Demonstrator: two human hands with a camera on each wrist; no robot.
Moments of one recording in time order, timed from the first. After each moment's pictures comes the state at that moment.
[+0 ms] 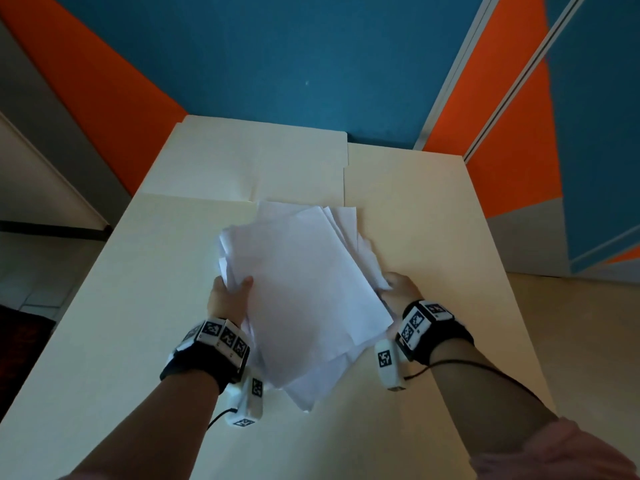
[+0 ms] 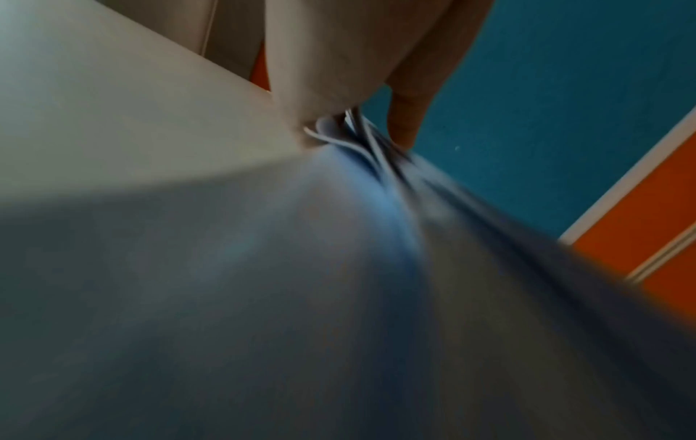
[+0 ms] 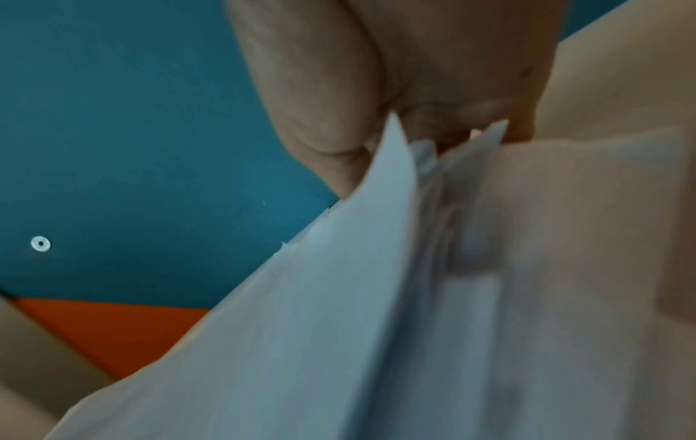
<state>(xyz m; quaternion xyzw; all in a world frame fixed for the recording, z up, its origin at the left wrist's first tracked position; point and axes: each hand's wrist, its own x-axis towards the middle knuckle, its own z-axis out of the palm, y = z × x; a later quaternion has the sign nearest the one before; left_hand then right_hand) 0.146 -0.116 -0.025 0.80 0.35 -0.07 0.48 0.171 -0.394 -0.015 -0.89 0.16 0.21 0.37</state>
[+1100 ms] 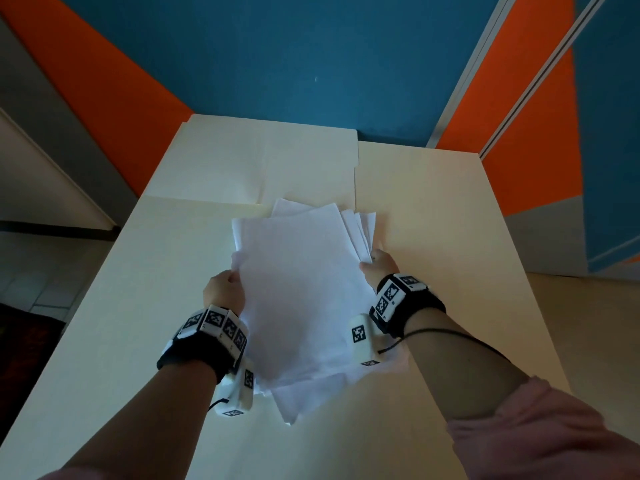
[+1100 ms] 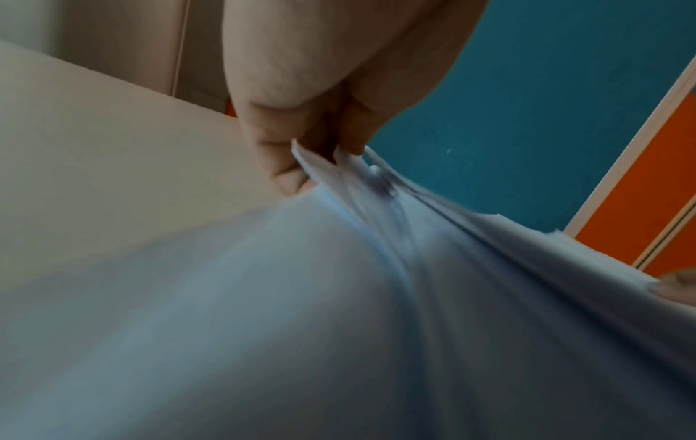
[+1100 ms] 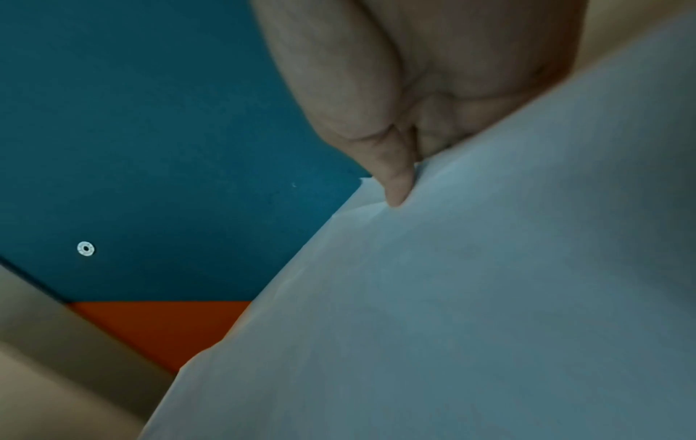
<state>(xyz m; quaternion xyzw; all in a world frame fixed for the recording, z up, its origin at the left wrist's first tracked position) 0.173 -0.095 -0.019 0.89 0.28 -0.10 0.33 0.222 -0.336 -0.013 -0.87 0.19 0.19 0.41</state>
